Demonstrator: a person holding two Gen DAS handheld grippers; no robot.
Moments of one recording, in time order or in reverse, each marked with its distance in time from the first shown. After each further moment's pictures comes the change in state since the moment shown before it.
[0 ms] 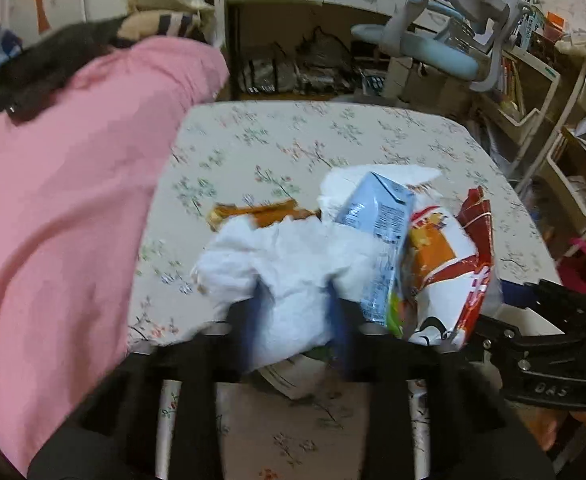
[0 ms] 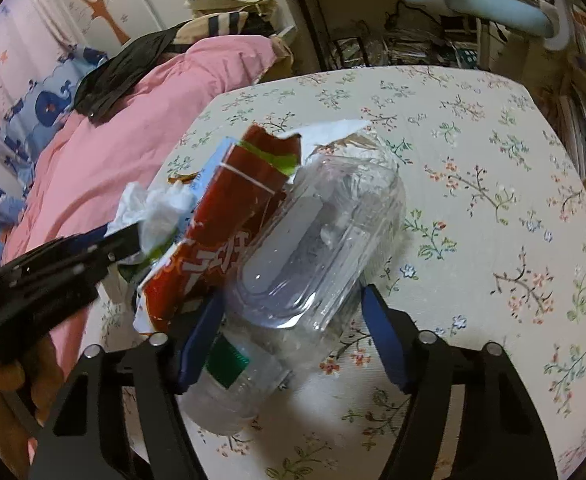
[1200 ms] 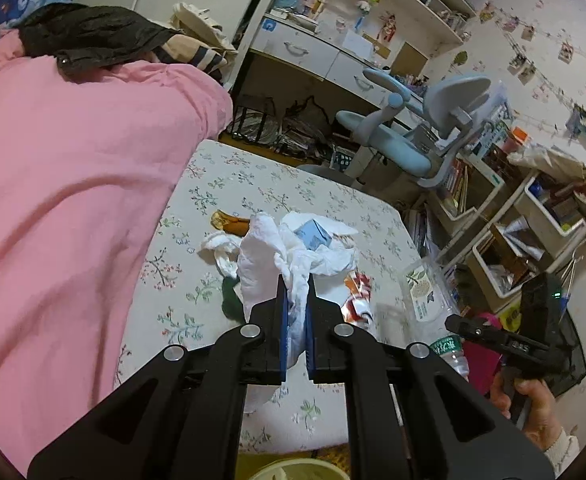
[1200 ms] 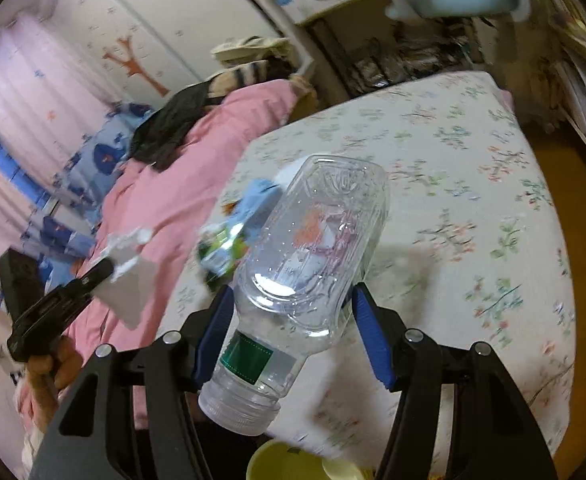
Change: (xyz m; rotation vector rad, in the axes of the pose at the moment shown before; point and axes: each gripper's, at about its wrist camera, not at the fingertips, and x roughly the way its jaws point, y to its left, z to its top) left arm -0.128 0.030 -0.068 -0.256 -0.236 -0.221; right arm -0.096 -0.051 -0.041 0.093 -0.105 0.262
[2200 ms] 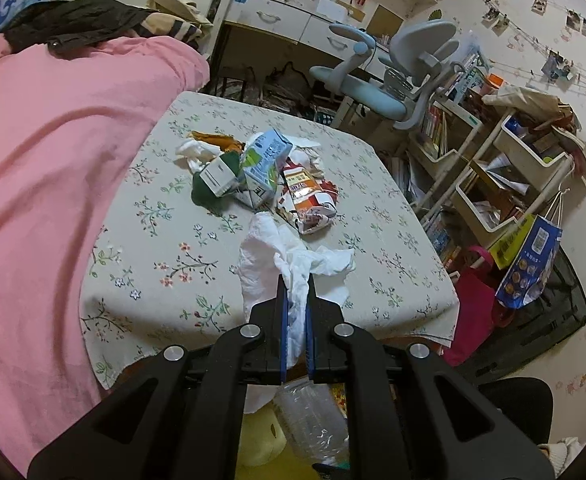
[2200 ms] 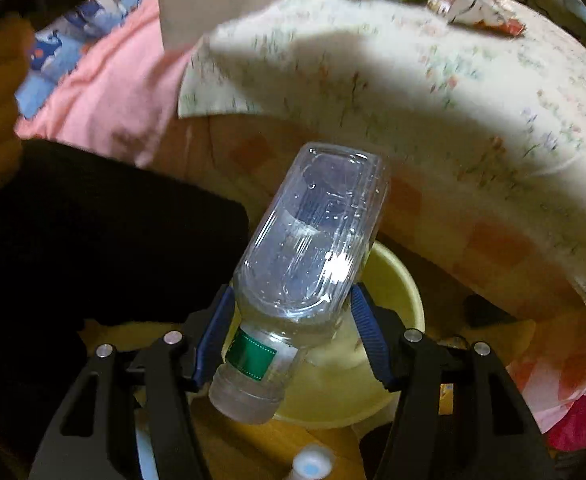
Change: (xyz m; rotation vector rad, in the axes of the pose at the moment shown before) left arm -0.041 -0.035 -0.105 0.080 0.103 -0.023; right arm 0.070 0.082 -0.207 -0.427 0.481 -0.101
